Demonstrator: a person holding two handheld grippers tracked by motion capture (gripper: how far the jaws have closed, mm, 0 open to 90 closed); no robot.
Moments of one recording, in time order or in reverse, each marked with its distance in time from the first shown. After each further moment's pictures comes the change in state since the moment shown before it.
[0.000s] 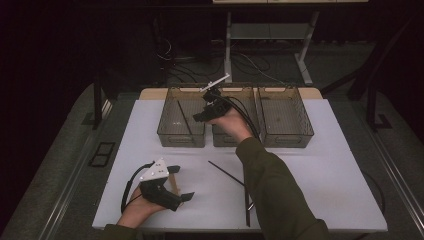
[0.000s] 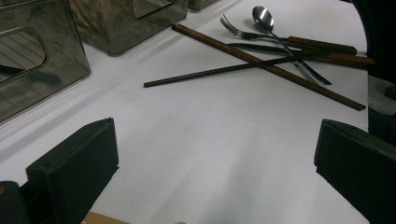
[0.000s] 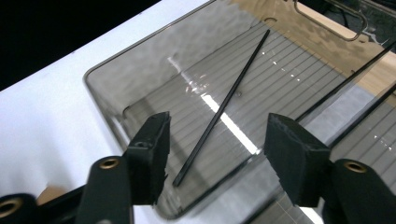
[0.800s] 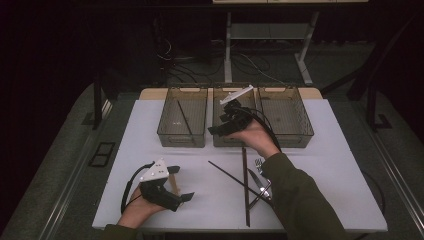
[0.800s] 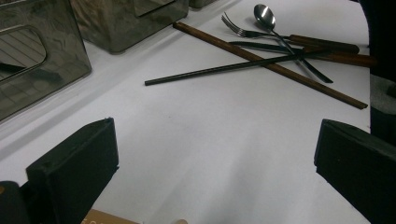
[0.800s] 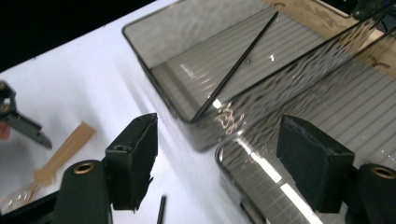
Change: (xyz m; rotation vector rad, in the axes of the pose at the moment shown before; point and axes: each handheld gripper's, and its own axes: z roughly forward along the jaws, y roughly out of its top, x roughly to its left) left arm 0.000 -0.001 -0.001 0.014 0.005 0.004; right arm 0.001 -0.051 -0.049 -0.035 0.039 -0.049
